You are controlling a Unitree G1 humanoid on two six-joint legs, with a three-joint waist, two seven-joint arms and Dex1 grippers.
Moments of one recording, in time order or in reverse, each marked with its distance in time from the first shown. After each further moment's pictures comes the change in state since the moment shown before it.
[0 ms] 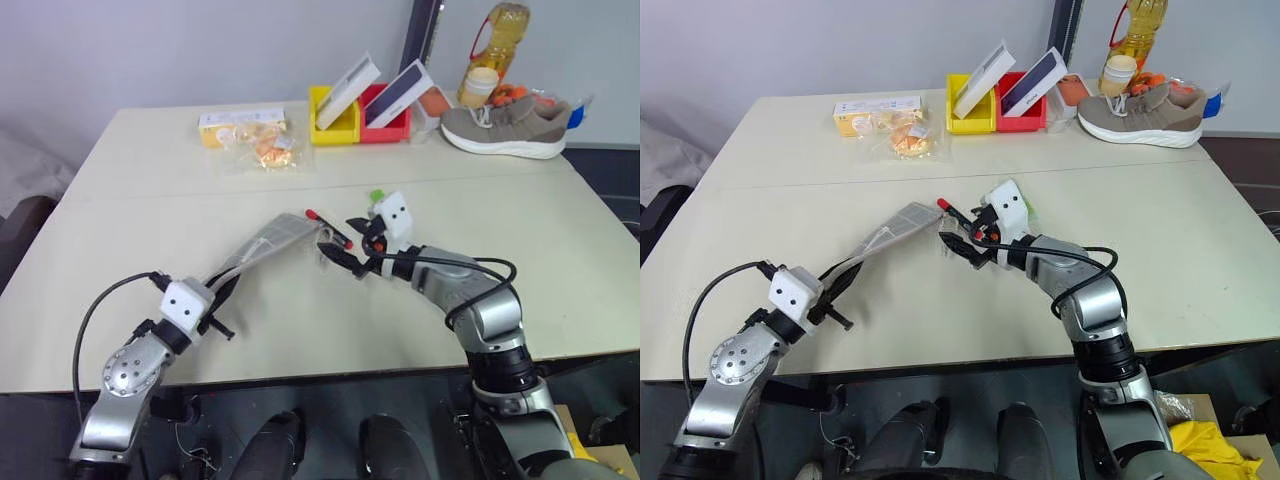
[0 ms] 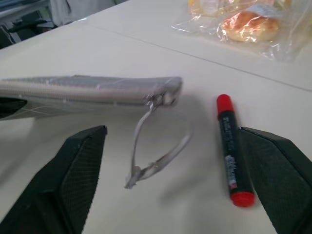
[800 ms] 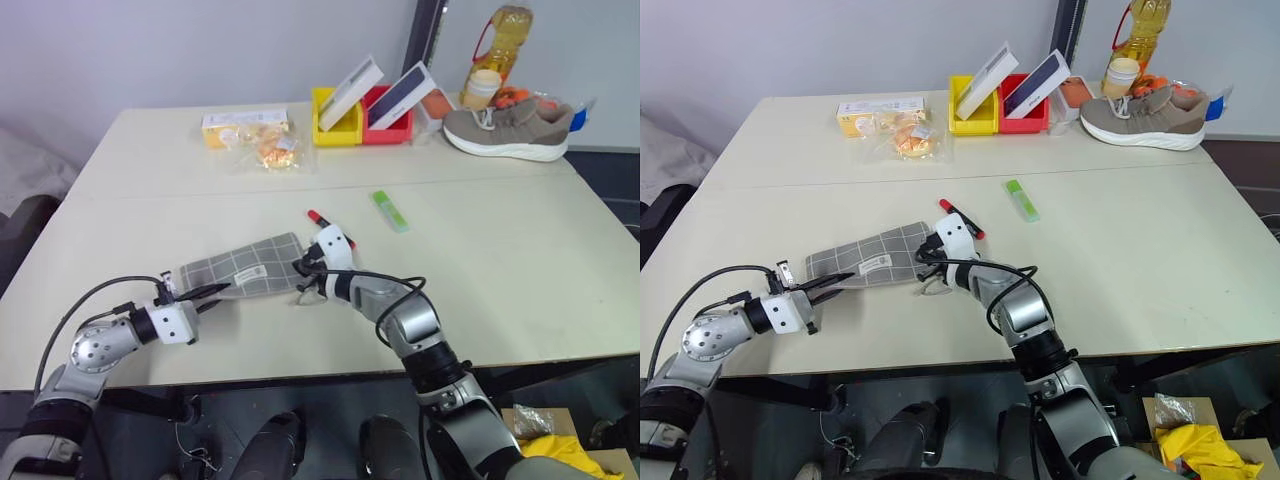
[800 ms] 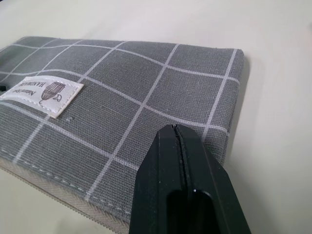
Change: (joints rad) left arm -0.255 0.254 -0.092 0.708 0.159 -0.755 -0.247; right arm -0.034 0.256 0.146 0.324 -0.145 -0.097 -0.146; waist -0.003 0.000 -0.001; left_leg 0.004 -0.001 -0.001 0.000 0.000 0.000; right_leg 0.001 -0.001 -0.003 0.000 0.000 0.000
